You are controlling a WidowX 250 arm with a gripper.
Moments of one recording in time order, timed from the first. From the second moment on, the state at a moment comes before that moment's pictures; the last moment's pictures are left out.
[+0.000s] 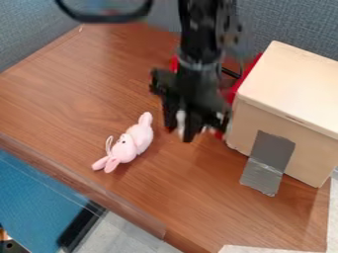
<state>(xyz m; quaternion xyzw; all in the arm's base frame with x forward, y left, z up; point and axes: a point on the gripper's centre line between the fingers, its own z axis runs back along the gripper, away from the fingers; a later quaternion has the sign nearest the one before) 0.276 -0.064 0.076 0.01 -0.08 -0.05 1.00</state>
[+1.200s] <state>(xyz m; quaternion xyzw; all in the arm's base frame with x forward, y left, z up) 0.224 -0.095 0.047 0.01 -0.04 -0.07 1.00</state>
